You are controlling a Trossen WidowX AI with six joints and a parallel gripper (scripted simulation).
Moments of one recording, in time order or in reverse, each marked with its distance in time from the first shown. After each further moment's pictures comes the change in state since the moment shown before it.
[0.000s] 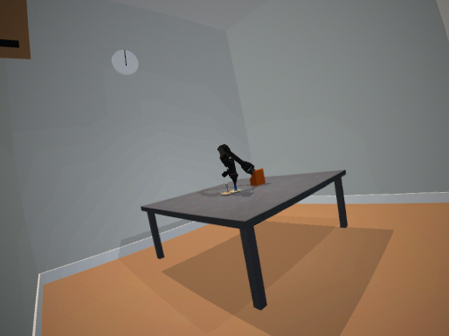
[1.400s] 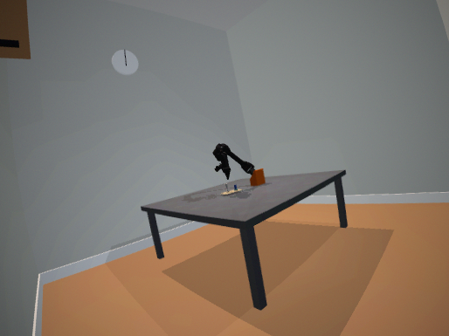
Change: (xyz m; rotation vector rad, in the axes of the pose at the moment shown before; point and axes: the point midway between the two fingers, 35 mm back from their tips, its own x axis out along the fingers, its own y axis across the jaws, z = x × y) arm -0.056 0.003 0.049 0.006 0.001 -0.004
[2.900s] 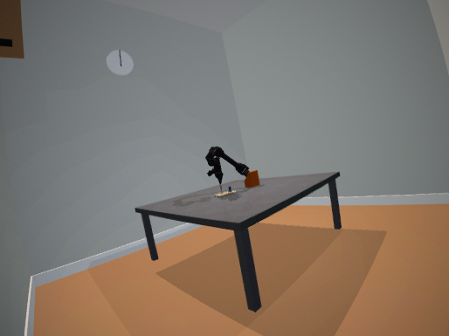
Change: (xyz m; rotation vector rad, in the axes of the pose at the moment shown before) arm 0.022 -0.003 0.021 0.005 0.000 0.002
